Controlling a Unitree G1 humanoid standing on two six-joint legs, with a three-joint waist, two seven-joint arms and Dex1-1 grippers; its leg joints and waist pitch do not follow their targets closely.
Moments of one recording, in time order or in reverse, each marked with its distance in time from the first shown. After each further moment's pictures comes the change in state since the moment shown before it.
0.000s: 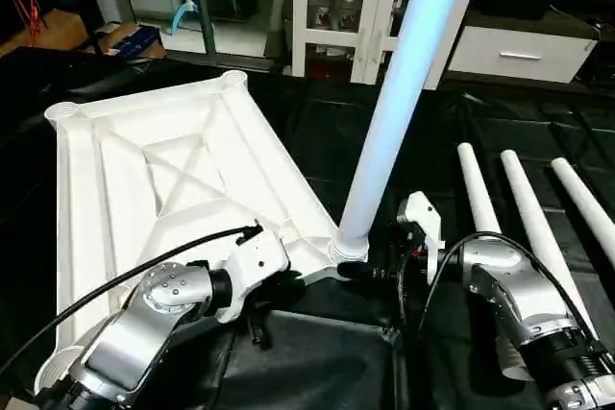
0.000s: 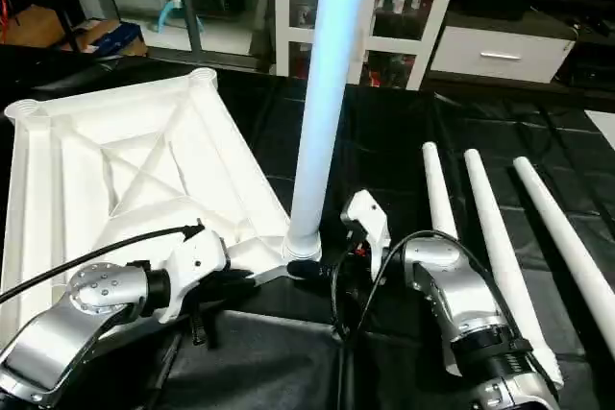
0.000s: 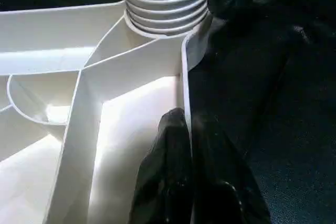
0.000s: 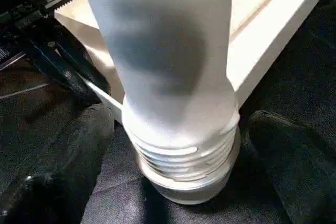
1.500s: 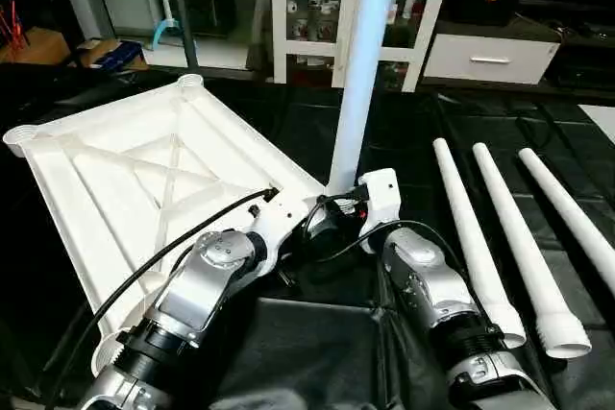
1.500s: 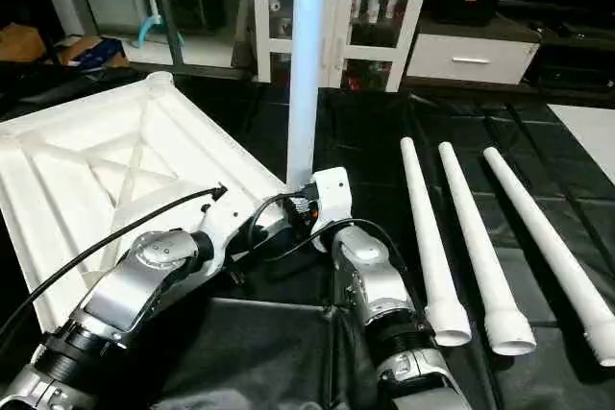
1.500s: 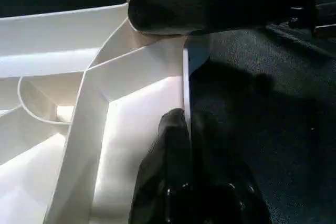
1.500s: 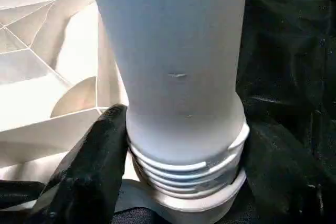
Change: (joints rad) left arm -0.234 -0.253 0.008 0.337 0.100 0.079 0.261; right arm -0.130 0.390 -0.130 0.279 -0.118 -0.121 -0.724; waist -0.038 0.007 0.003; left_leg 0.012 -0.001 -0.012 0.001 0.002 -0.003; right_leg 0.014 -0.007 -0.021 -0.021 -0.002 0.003
